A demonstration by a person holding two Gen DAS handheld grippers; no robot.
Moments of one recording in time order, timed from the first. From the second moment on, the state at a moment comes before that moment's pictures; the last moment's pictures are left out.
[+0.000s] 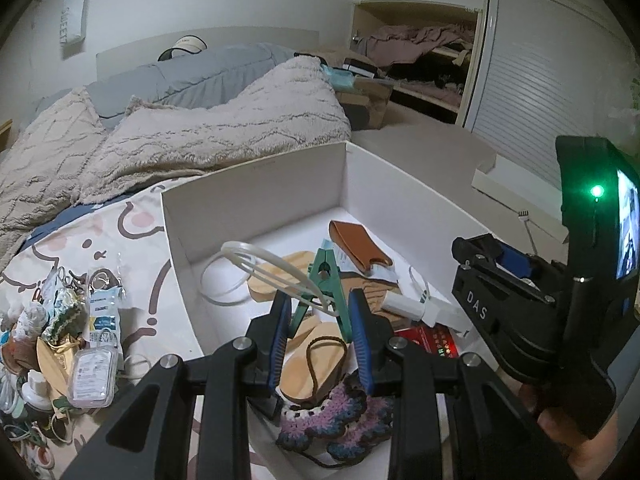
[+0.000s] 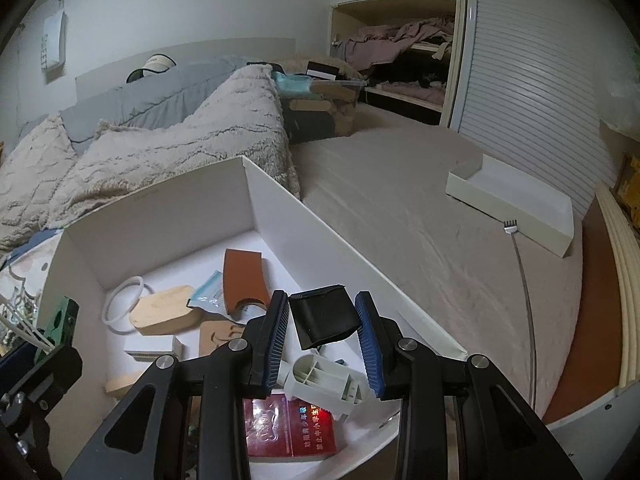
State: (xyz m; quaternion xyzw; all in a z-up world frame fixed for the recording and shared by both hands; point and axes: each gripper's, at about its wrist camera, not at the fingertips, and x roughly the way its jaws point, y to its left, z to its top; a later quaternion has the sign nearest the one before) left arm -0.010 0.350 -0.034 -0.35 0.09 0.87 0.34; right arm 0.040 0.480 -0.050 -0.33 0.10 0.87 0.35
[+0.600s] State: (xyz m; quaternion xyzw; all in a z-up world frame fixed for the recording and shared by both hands) left arm -0.017 0.351 -0.056 -0.39 0.09 0.86 0.33; right arm 0.033 0.479 -0.064 -0.36 0.09 0.86 0.35
